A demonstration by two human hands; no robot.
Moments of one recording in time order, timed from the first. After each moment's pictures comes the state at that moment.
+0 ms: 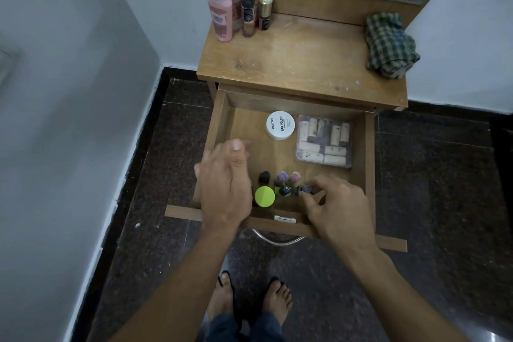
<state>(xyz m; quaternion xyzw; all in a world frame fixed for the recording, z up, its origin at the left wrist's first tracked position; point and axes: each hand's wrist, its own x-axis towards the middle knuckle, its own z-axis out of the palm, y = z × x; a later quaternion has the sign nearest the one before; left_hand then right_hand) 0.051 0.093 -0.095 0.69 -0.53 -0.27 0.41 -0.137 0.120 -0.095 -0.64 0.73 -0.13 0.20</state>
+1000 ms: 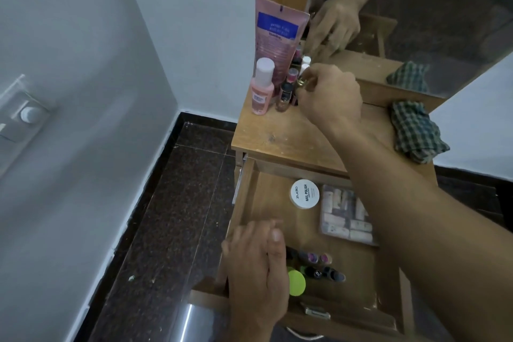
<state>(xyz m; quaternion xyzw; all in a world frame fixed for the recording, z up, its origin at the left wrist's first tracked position) 0.053 0.088 -0.096 0.69 -0.53 -0.25 0.42 -0.037 -0.149 0.007 -0.66 0.71 -0.23 0.08</state>
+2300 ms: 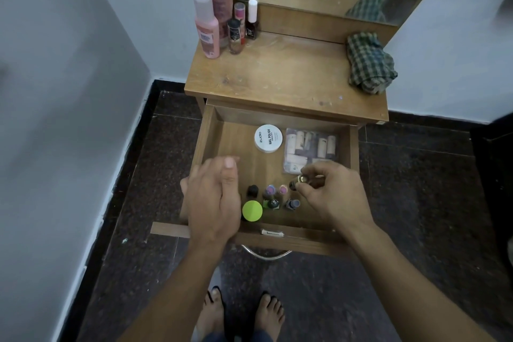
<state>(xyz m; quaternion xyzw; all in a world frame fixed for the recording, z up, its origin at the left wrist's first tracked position) 0.050 0.093 -0.090 0.70 -0.55 -0.26 0.39 -0.155 0.074 -0.084 -0.60 0.73 -0.19 0.27</state>
